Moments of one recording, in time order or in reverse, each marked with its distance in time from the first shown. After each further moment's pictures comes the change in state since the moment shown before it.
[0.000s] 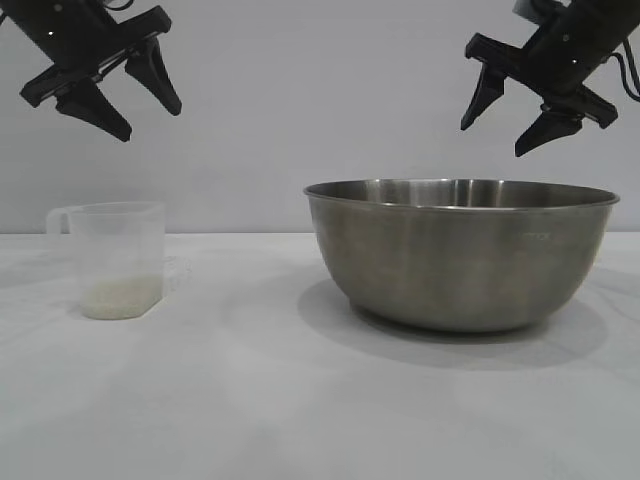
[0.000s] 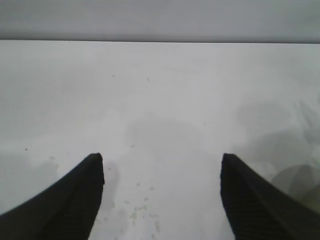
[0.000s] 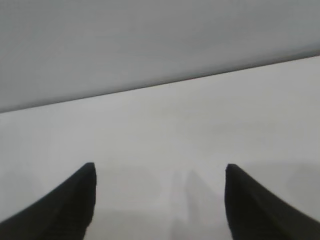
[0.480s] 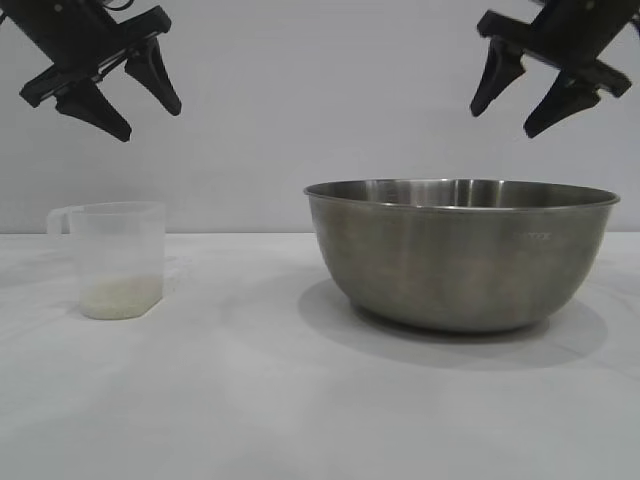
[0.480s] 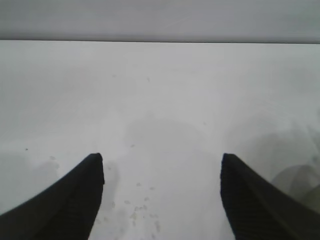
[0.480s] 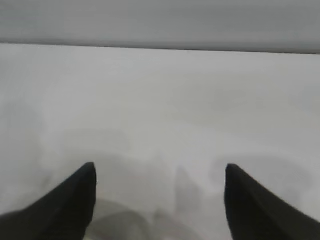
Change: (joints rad) left arm 0.000 0.000 0.000 0.000 0.000 0.000; right arm -0.048 -0.093 0.000 -0.206 0.435 0.055
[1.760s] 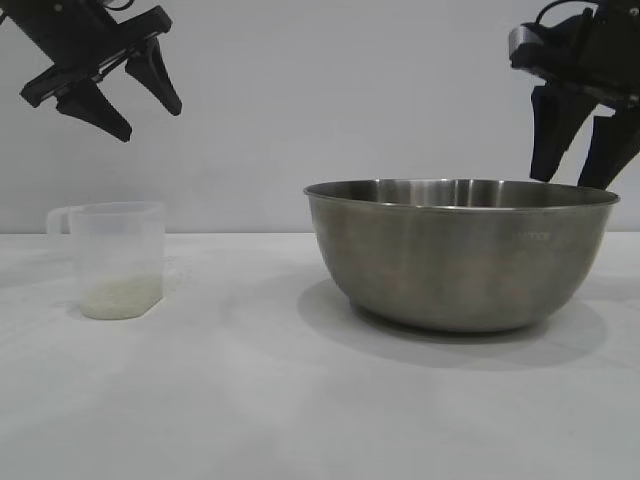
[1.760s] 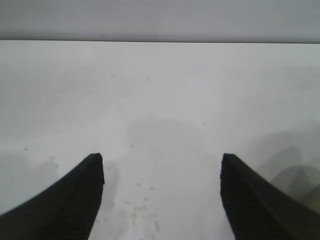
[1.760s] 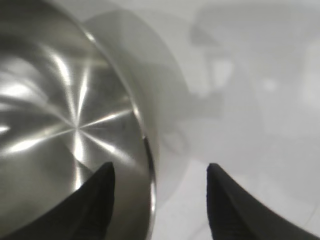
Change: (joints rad) left arm 0.000 0.000 0.000 -0.002 0.000 0.000; right arm 0.050 0.121 -0.002 -0.207 0.130 0.176
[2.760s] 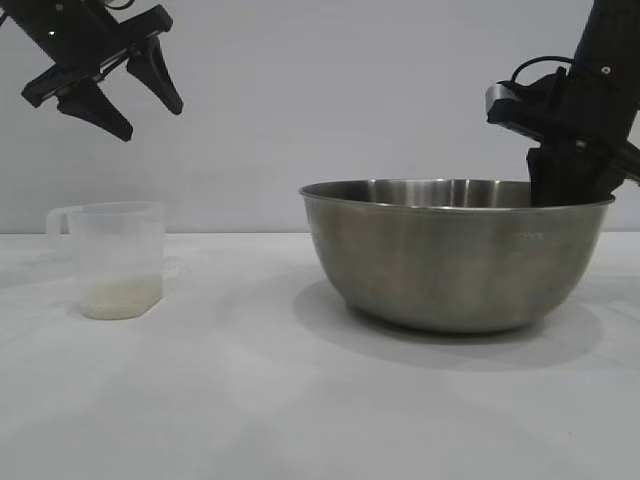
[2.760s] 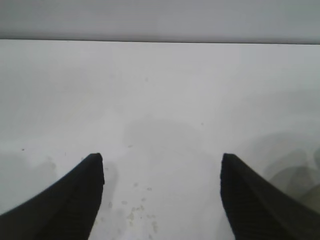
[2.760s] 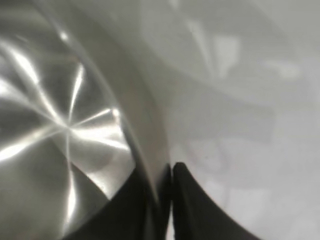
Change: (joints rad) left arm 0.000 0.000 0.000 -0.006 0.000 0.001; right arm 0.048 0.050 -0.001 0.022 0.016 -0.002
